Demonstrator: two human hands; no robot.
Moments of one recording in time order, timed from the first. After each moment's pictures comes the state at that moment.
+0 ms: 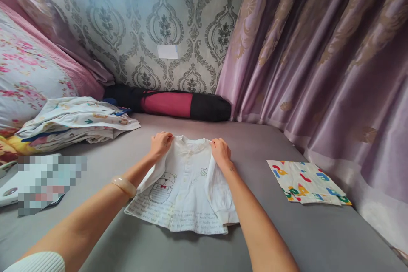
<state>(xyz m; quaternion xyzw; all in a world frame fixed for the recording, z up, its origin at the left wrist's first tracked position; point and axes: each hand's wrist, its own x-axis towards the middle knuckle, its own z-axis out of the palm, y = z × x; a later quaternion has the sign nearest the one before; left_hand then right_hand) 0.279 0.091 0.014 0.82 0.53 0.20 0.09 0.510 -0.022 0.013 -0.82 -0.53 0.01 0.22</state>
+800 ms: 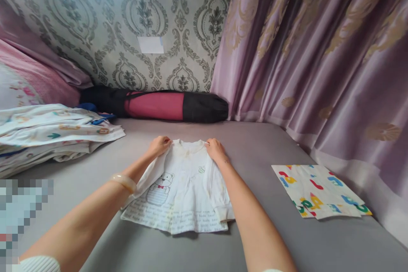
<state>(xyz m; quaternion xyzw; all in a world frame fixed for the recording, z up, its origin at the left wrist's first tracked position) 0.320 0.172 -0.019 0.82 0.54 0.11 0.17 0.549 0.048 -0.015 -0.82 -0.54 0.10 0.16</state>
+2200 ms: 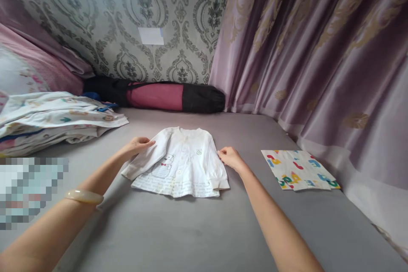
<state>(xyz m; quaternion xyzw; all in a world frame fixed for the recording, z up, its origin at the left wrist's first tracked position) 0.218 0.116 -0.004 0.72 0.54 0.14 0.40 0.561 -0.075 -0.015 -0.80 -0.39 0.31 0.33</state>
